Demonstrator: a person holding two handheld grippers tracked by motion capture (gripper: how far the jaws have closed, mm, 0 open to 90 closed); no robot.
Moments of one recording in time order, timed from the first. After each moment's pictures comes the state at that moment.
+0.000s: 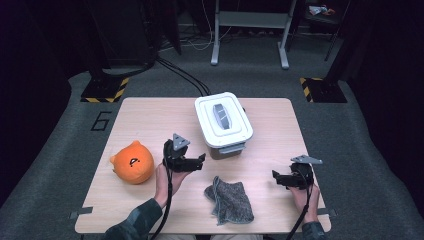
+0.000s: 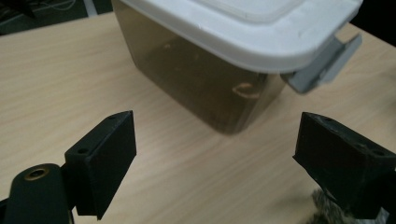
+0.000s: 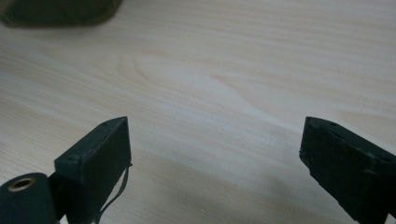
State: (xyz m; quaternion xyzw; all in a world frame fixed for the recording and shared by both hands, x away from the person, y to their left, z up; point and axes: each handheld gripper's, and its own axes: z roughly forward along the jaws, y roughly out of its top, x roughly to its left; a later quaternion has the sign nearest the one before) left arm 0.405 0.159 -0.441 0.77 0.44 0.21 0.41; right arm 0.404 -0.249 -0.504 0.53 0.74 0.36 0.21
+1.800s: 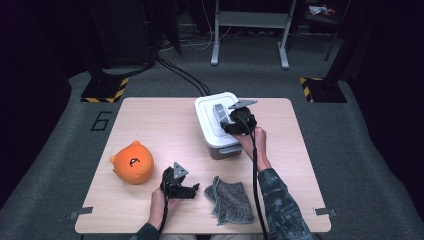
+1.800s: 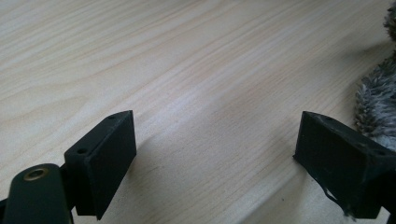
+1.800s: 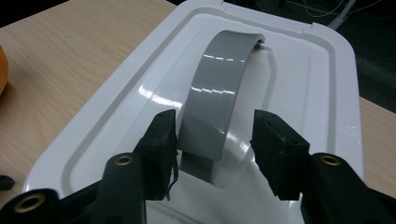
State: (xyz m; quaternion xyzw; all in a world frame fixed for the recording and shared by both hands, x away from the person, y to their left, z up) left arm 0.381 0.178 -0.529 0.82 0.40 0.19 0.35; right arm 0.521 -0.067 -0.390 0.38 0.81 0.39 0.21
